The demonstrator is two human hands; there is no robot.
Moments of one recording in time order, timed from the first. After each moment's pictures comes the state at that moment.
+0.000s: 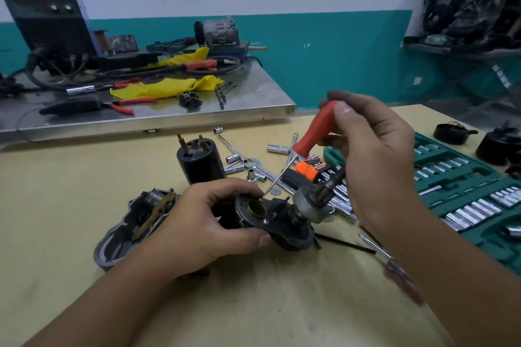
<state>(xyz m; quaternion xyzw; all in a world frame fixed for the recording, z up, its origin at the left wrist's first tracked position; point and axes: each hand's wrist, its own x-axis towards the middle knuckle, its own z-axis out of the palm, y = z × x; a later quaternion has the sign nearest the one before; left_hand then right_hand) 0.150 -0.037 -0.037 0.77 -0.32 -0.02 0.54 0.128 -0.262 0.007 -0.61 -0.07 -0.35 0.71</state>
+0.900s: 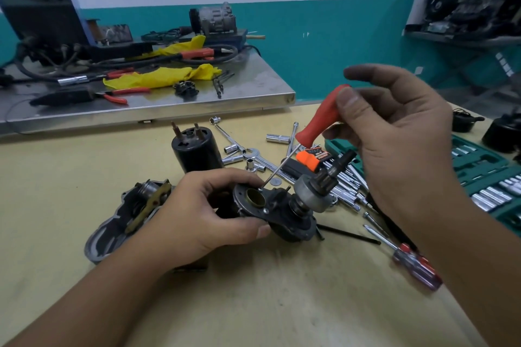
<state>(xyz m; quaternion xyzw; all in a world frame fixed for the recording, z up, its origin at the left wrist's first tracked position) 0.148 -0.038 -0.034 0.76 -0.31 -0.05 0.57 0.119 -0.273 0.010 -0.62 -0.10 -0.35 0.69</state>
